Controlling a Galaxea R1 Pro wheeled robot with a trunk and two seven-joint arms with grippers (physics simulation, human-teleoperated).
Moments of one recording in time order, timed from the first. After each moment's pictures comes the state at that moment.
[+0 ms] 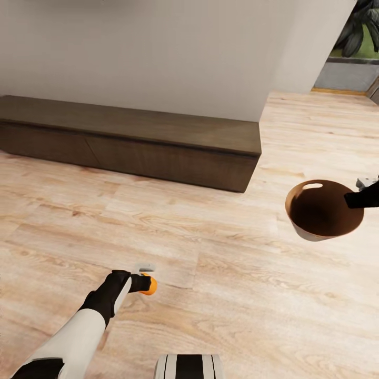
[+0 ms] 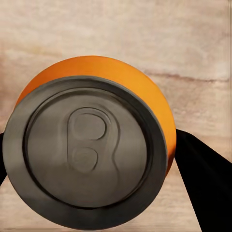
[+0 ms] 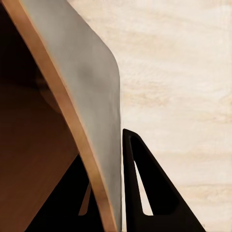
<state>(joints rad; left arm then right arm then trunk) -0.75 -0.04 0.05 -0.56 -0.08 0.59 -0.15 -1.41 -0.64 0.24 -0.55 0.21 1.05 0.54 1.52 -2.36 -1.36</state>
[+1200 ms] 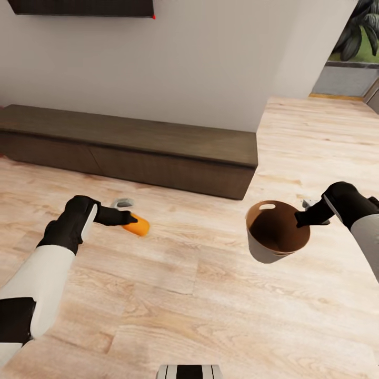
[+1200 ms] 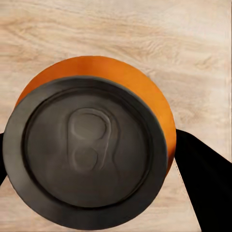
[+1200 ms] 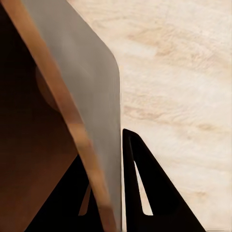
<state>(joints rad) -1.09 0.16 0.00 -0.82 -0.09 1.05 -0.59 -1.37 -0.42 0.24 -0.36 0.22 1.04 0.67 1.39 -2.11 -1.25</state>
